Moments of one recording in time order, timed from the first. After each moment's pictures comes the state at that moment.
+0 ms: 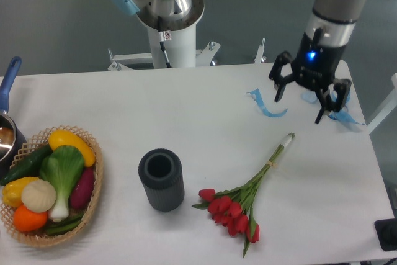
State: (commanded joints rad) arm 2.77 -1.87 -1.51 -1.19 1.21 1.45
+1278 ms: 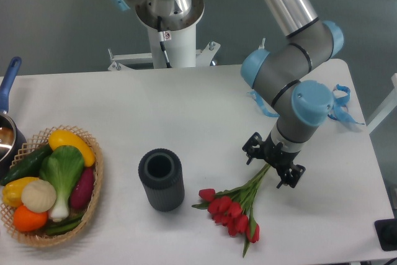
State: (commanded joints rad) arm 2.64 -2.14 -1.57 -1.00 1.41 1.35
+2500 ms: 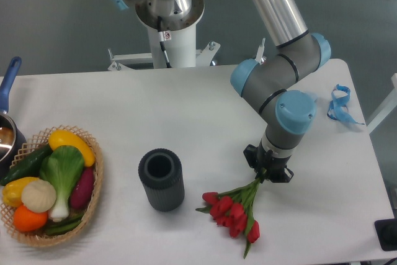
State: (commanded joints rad) arm 2.63 -2.14 -1.55 -0.93 1.43 1.26
